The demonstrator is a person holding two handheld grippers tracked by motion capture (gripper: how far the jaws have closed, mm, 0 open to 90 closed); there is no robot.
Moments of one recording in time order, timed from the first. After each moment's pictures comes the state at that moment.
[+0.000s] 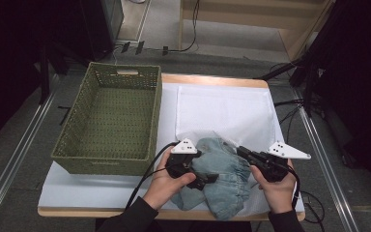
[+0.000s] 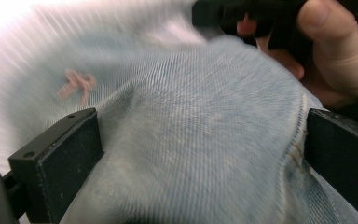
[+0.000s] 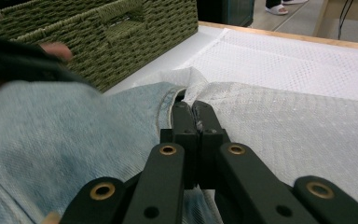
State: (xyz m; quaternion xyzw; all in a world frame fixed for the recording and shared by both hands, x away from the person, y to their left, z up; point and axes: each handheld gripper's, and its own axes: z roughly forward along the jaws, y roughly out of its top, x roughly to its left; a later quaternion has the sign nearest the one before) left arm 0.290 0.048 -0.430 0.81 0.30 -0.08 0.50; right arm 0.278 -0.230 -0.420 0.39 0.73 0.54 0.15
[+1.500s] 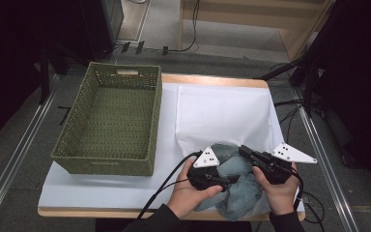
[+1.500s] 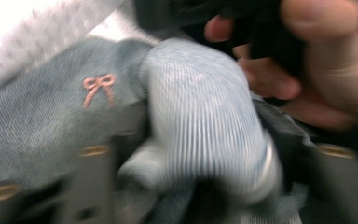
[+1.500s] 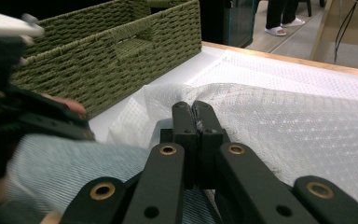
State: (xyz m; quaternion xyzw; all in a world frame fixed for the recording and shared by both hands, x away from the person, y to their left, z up) left arm 0.262 0.010 -0.425 0.79 0.24 0.00 0.56; right arm 0.269 -0.233 -0.410 0.37 0.72 0.56 0.17
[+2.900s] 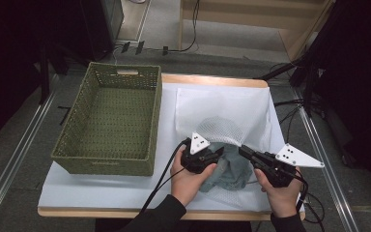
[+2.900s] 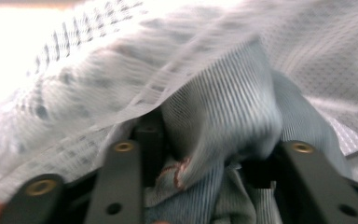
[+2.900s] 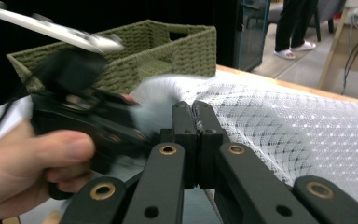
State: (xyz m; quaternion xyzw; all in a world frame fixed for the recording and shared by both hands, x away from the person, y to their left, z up) left arm 0.304 0.014 -0.442 0.76 0.39 0.10 0.51; right arm 0.257 -0.229 -0.392 0.34 0.71 0.59 0.18
